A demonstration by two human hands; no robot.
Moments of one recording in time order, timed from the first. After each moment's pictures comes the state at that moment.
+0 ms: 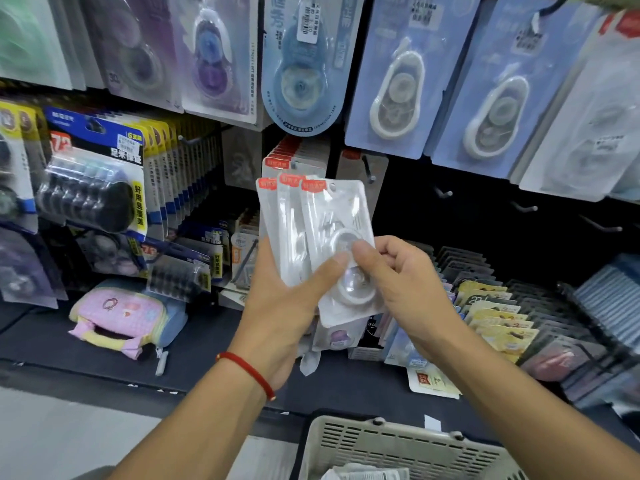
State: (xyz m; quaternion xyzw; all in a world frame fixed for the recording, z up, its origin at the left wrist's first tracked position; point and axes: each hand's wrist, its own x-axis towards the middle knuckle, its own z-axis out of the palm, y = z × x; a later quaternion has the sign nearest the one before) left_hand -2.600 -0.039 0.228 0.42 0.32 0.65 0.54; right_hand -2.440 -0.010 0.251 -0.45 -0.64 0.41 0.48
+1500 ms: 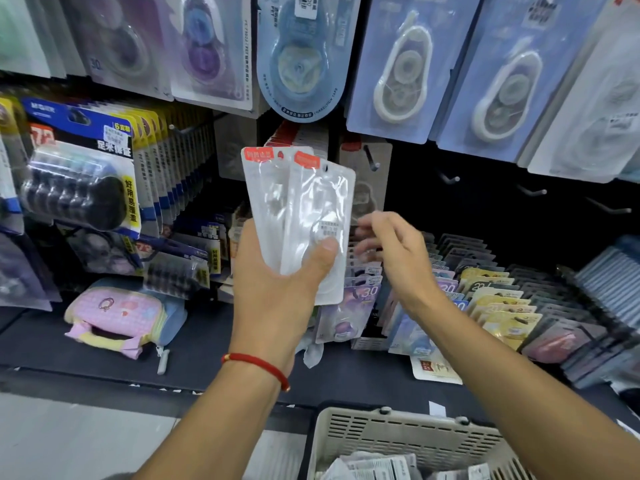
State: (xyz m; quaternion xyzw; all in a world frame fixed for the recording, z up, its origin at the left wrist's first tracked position) left_hand -2.605 -0.029 0.223 0.42 0.39 0.71 0.41; right_hand -2.434 0.056 0.214 -0.49 -0.61 0.34 0.53
